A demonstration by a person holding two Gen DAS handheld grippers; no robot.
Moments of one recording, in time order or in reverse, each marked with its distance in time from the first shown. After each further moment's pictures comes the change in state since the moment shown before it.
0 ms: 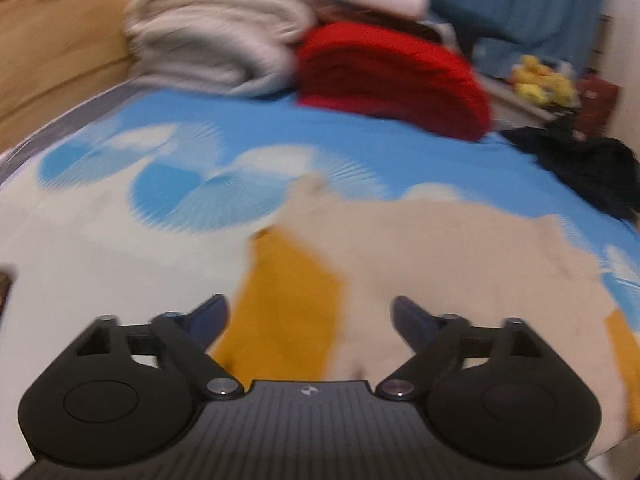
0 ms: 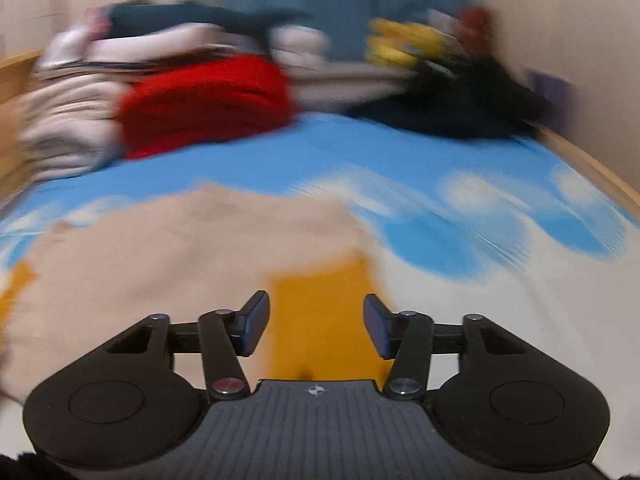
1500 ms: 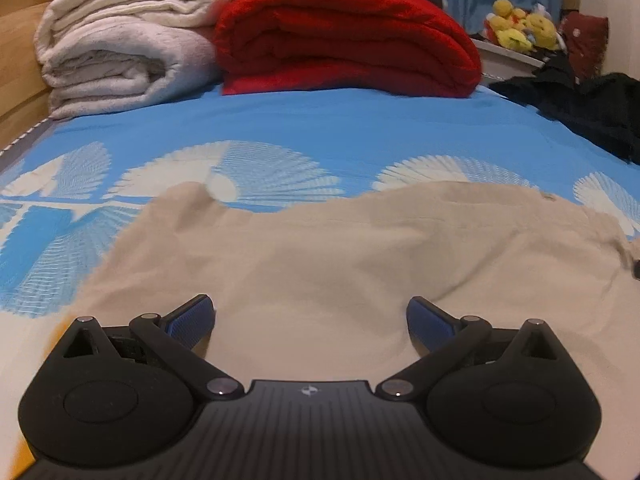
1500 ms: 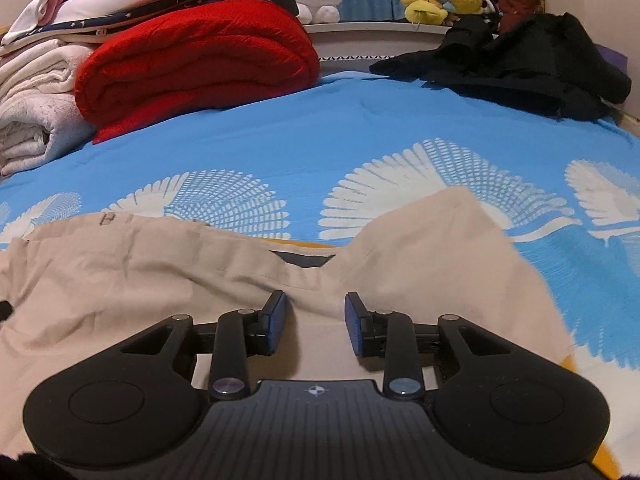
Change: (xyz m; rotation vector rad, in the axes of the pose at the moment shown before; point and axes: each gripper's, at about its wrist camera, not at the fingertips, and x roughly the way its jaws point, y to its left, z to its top) left arm 0.205 -0.056 0.020 0.152 -0.002 0.032; right arm 0.255 0.009 0.037 0.047 0.093 -0.035
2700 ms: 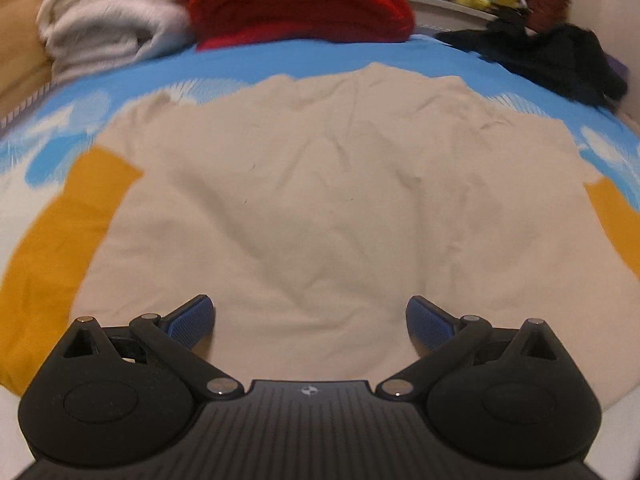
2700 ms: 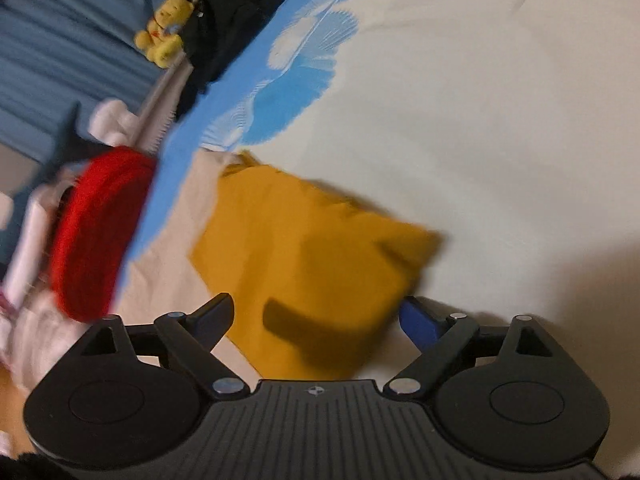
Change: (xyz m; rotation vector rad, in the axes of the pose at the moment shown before) left arm -0.136 -0.111 -0.104 0.010 0.138 -0.044; right arm -0.206 -0.101 -0.171 1.015 0.009 0.040
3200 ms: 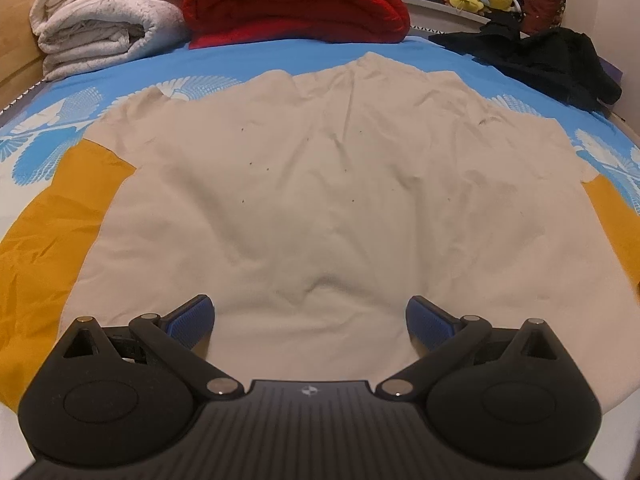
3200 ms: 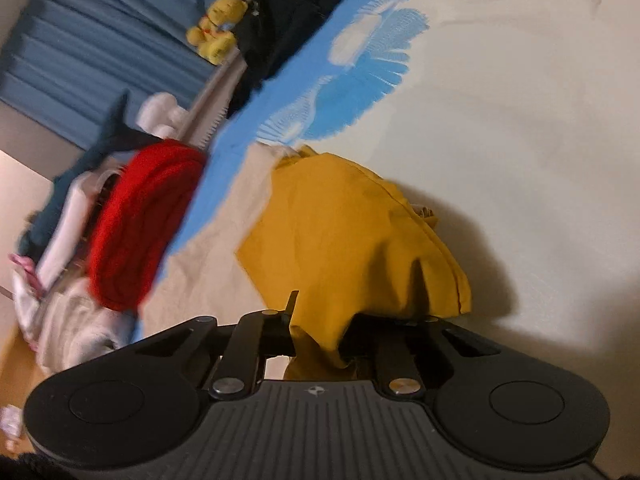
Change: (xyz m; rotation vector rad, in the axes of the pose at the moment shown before) left arm 0.009 0.006 0.000 0.017 -0.019 -0.032; right arm 0.023 0.020 -0.003 -0.105 -0.026 0.084
